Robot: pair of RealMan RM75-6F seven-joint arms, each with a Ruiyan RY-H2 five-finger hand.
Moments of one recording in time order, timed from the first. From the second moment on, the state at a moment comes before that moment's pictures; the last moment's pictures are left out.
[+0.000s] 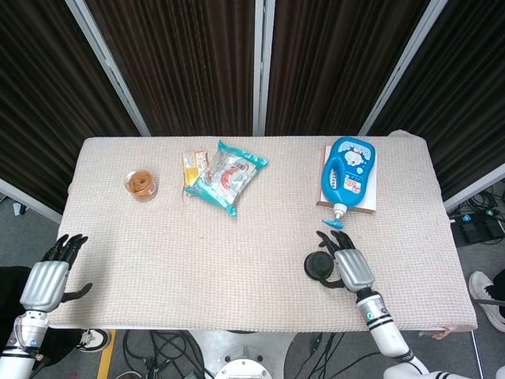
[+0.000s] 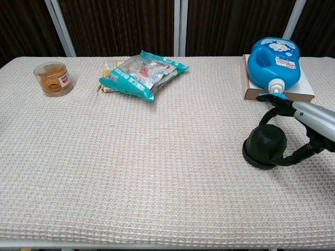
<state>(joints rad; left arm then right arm) -0.12 -1.26 0.01 -1.50 1.48 1.37 0.01 0.36 -1.61 0.06 -1.40 -1.40 1.15 -0.01</state>
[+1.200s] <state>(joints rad) -0.13 -1.26 0.01 -1.52 1.48 1.37 0.03 0.25 -1.50 0.06 -1.34 -1.44 1.32 0.16</state>
